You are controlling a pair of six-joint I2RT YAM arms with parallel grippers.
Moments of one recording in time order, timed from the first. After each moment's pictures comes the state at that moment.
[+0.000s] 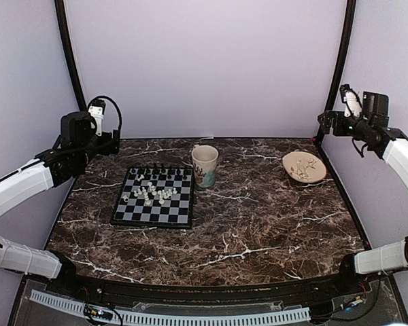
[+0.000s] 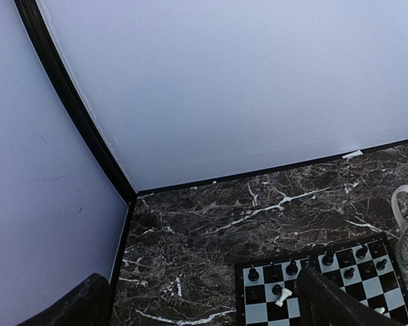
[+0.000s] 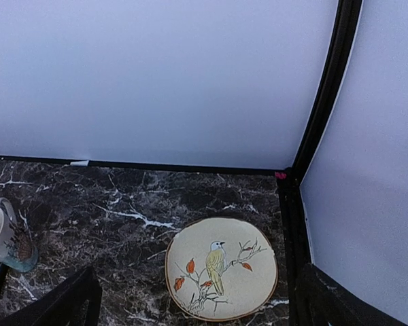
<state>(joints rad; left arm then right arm) -0.43 1.15 0.95 -0.08 -0.53 0.09 -0.01 1.18 1.19 -0.34 -0.12 -0.03</state>
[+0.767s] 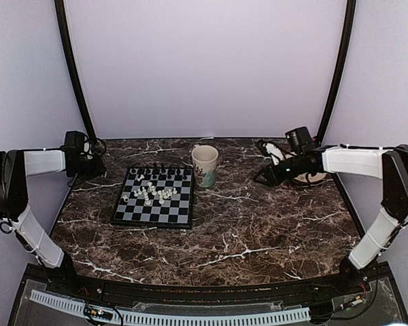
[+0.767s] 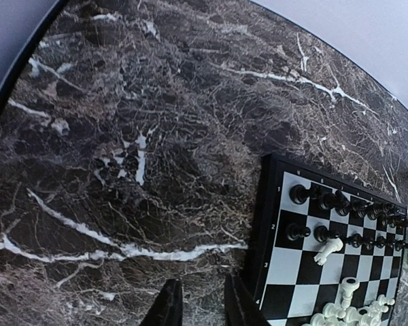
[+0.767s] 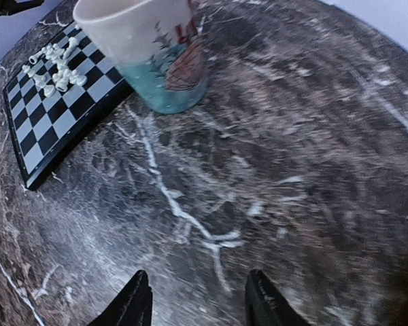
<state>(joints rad) 0.05 1.60 0.99 -0.23 0.12 -0.31 0.37 1.60 1.05 -0.27 -0.44 -0.19</state>
